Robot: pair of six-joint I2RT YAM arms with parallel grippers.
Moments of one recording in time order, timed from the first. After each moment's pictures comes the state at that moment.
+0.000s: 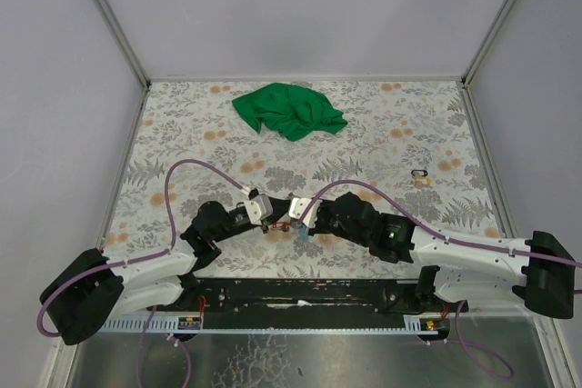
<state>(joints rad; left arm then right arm) -0.79 1.02 0.19 0.93 0.39 0.16 1.17 1.09 0.66 0.02 0.17 -0.49</state>
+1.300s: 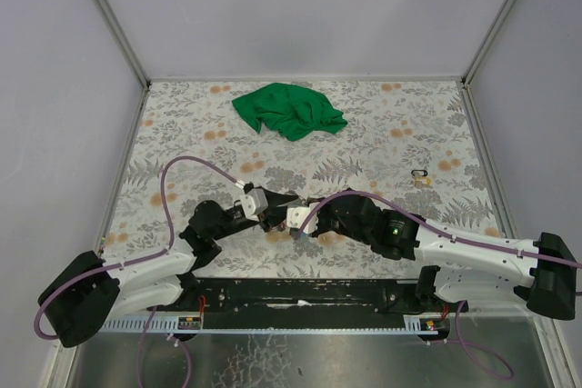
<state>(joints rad) -0.79 1.00 0.20 0.98 0.41 0.02 1.17 1.08 0.74 -0.13 0.19 -0.75</state>
